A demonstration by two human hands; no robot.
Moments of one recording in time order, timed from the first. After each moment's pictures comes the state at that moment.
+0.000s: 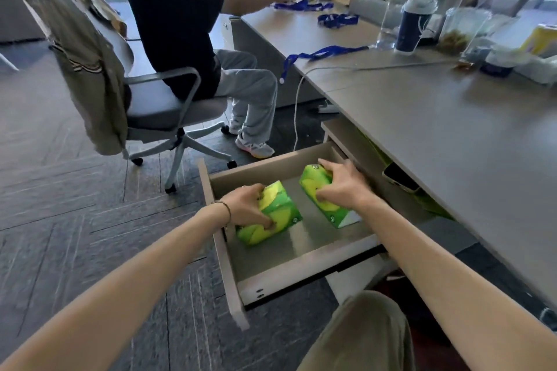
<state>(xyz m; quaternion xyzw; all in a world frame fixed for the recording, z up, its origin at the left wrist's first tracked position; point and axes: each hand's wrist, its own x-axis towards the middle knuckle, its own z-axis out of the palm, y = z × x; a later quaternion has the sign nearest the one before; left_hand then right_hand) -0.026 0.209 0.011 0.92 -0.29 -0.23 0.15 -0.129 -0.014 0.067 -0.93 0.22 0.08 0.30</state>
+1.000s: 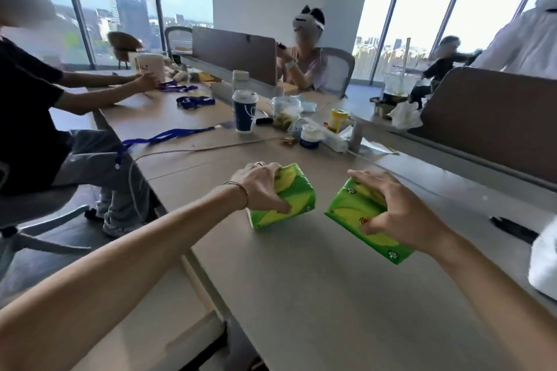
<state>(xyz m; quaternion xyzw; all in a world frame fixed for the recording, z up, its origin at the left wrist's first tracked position) -0.103 -0.180 0.196 0.86 -0.48 -0.04 0.15 -0.359 -0.319 0.231 -0.93 0.24 -0.14 0.26</state>
